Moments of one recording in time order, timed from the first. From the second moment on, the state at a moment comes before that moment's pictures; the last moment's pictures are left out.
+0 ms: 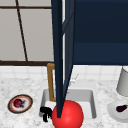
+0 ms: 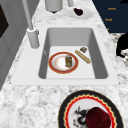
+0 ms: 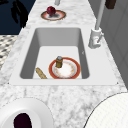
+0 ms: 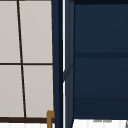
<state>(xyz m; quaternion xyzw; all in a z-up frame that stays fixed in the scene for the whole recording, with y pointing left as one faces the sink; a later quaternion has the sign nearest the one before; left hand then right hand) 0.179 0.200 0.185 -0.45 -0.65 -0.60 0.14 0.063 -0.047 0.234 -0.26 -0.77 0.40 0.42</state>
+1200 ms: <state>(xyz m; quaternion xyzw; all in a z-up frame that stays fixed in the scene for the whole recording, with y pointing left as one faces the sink) 0.179 0.200 0.185 -0.45 -0.65 -0.60 0.14 0.165 -0.111 0.247 -0.22 -0.71 0.45 0.49</state>
